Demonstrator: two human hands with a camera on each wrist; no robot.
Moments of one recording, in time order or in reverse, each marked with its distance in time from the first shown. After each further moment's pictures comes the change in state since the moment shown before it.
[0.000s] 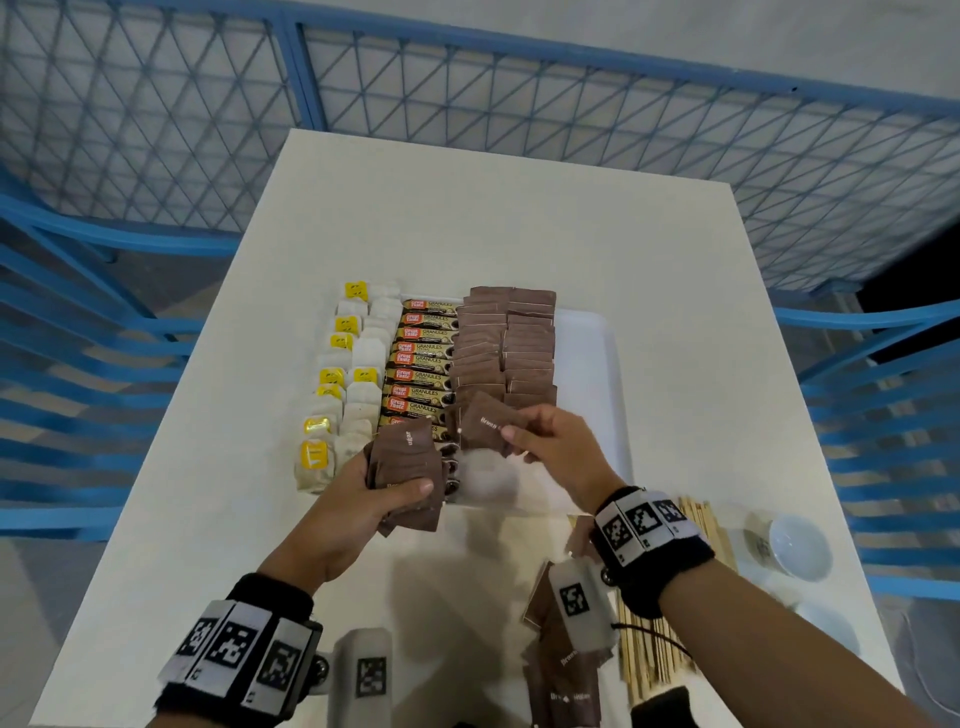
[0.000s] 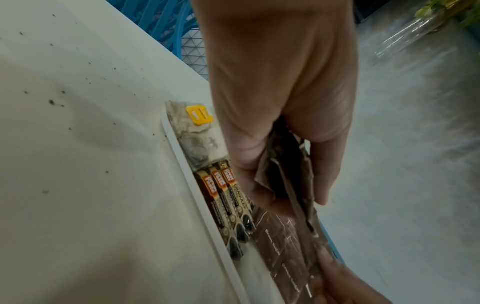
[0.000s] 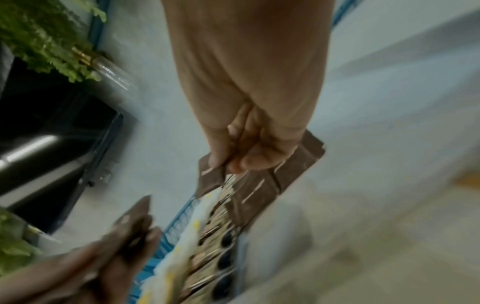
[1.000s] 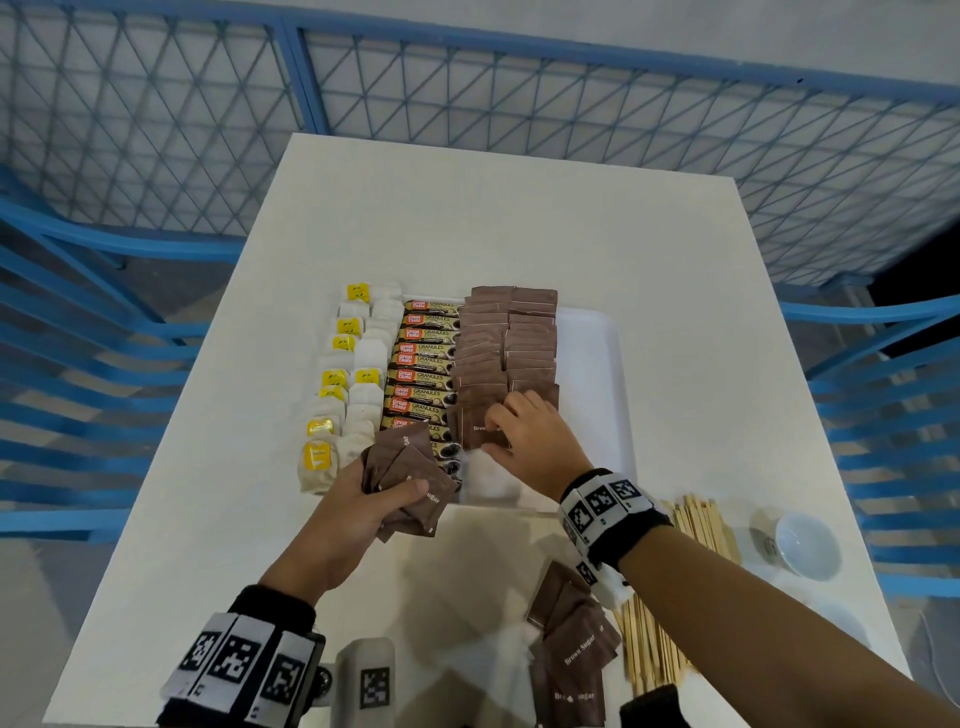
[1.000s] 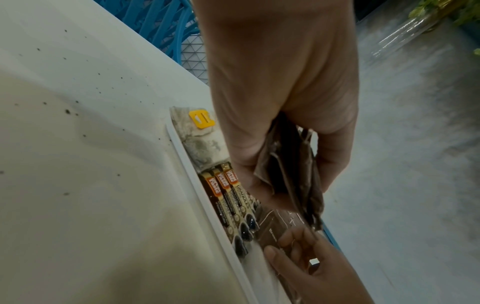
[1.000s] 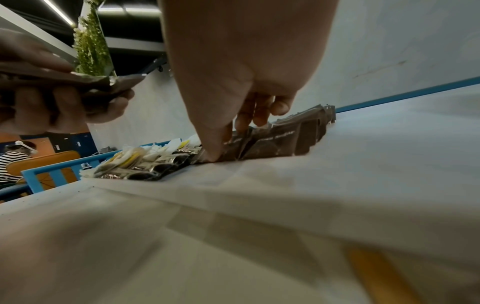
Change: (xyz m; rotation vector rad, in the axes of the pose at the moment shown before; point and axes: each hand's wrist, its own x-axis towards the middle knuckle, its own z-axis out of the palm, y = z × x) left_hand -0.006 -0.002 0.001 -0.001 0.085 -0.011; right_hand 0.028 0.022 0.013 -1.069 0.048 -0.656
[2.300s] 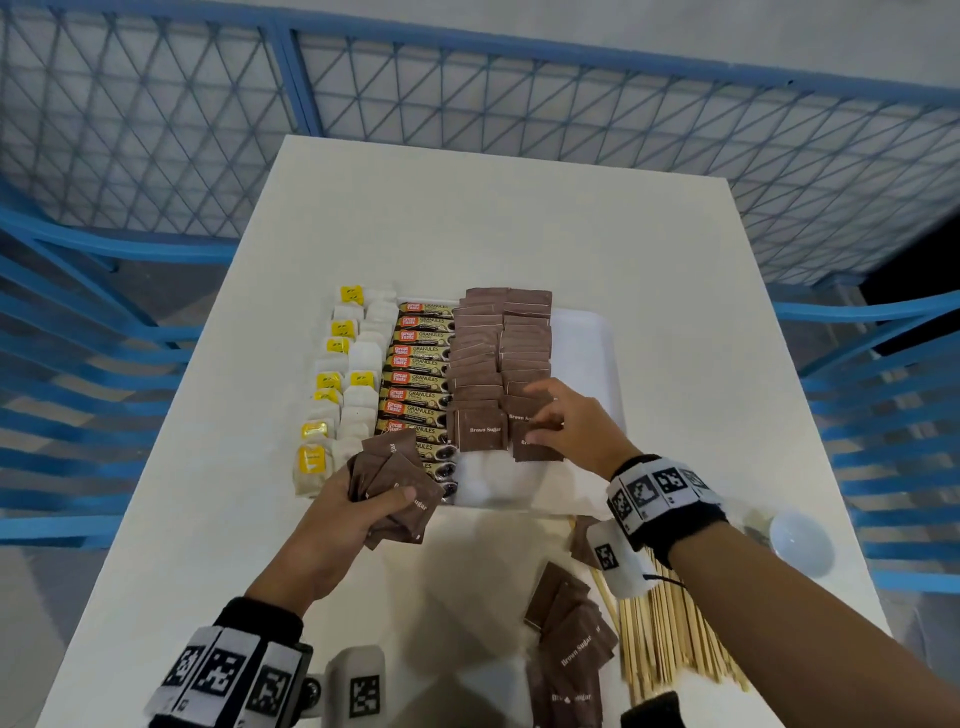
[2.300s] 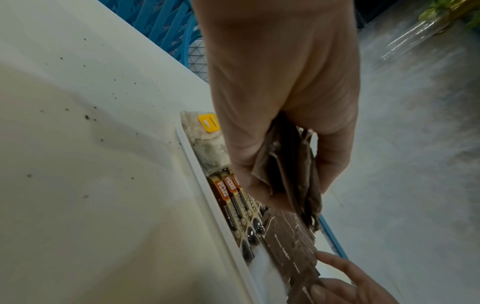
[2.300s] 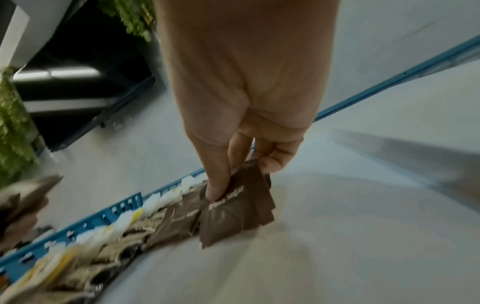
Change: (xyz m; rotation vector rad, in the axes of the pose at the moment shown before) left_hand 0.000 -0.005 -0.007 -0.018 0.014 -0.008; right_hand -0.008 0.036 -0.040 0.603 -0.181 0.434
